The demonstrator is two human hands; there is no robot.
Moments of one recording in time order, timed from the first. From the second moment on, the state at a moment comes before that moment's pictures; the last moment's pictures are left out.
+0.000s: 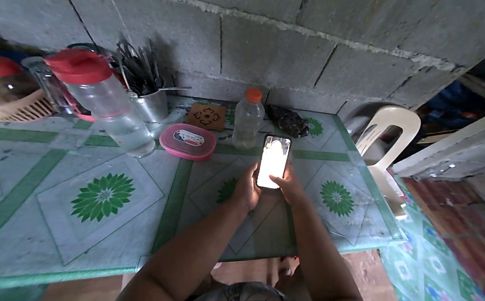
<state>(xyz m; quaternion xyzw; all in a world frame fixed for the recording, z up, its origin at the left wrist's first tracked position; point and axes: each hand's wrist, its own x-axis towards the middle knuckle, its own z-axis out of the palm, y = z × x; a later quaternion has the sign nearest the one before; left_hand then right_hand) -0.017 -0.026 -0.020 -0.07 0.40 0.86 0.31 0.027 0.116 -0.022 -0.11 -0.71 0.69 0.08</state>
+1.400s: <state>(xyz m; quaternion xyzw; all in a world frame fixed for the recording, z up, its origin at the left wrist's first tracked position) -0.017 -0.025 -0.023 -0.06 0.41 0.86 0.32 0.030 0.123 -0.024 -0.08 -0.70 0.71 0.05</state>
